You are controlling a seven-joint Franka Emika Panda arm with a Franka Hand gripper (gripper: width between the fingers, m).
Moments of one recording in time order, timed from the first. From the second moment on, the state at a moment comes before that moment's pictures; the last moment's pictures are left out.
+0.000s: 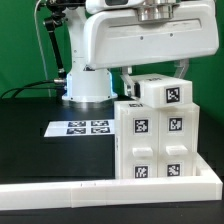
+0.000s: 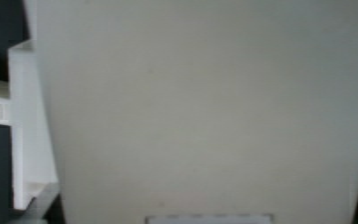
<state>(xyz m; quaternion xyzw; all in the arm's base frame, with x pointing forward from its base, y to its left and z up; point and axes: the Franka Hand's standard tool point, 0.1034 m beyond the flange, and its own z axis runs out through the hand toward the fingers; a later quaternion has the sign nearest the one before) 0.613 0.074 0.150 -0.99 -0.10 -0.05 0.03</state>
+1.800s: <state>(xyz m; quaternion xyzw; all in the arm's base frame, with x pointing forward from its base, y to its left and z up) 0.610 0.078 0.147 -0.96 0.27 -0.05 0.06</state>
